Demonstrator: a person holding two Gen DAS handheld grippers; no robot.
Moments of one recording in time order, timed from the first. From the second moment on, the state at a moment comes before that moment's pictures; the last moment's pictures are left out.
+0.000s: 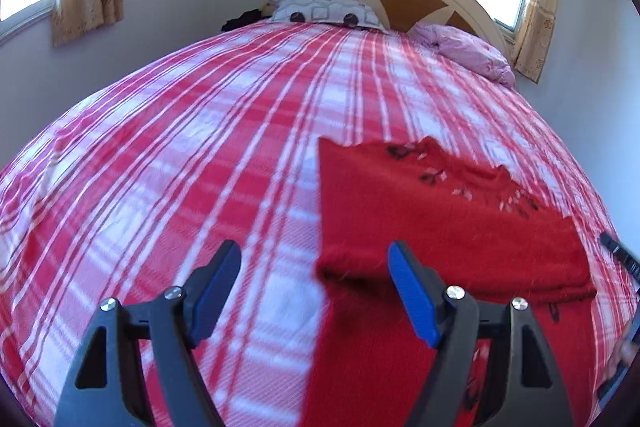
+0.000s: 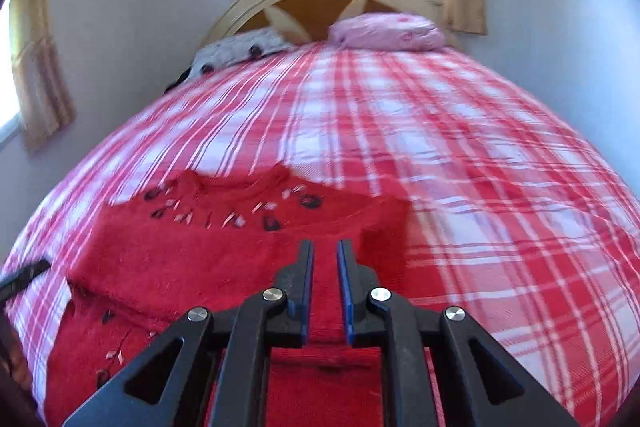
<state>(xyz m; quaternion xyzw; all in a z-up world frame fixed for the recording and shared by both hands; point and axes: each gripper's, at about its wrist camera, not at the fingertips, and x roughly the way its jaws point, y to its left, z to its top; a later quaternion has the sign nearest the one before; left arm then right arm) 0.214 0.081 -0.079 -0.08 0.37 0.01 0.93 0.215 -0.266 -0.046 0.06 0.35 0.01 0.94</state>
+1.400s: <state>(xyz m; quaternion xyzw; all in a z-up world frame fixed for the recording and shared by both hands) 0.046 0.117 -0.121 -0.01 0.44 -0.21 0.87 -0.066 -0.312 -0.089 0.15 0.42 0.07 0.89</state>
